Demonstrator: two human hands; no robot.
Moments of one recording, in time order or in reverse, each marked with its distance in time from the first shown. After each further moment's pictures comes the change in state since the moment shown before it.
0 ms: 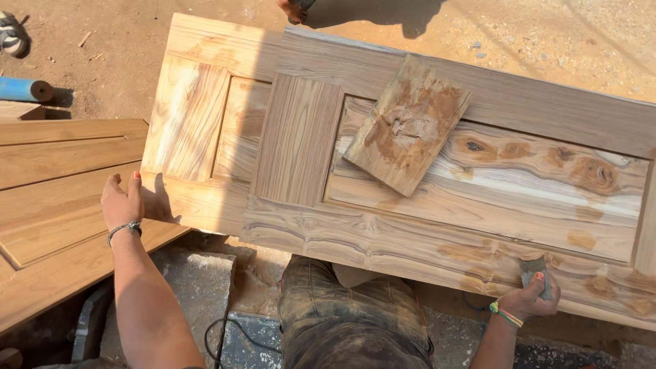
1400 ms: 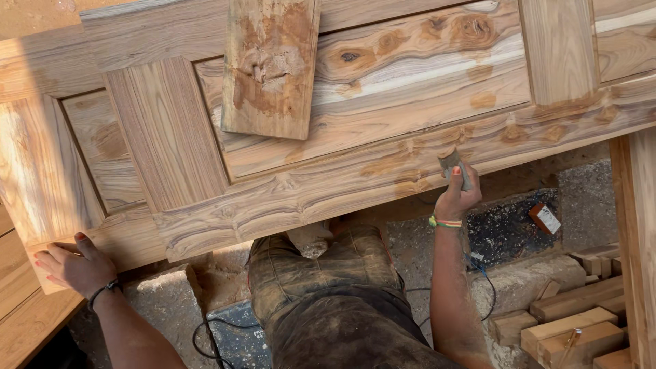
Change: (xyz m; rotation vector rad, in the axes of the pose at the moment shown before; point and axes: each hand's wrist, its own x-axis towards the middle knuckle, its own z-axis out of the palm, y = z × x) left_hand -0.064 0.068 0.046 0.140 -0.143 0.040; right_hand -0.031 -0.051 -0.023 0.026 -0.056 0.085
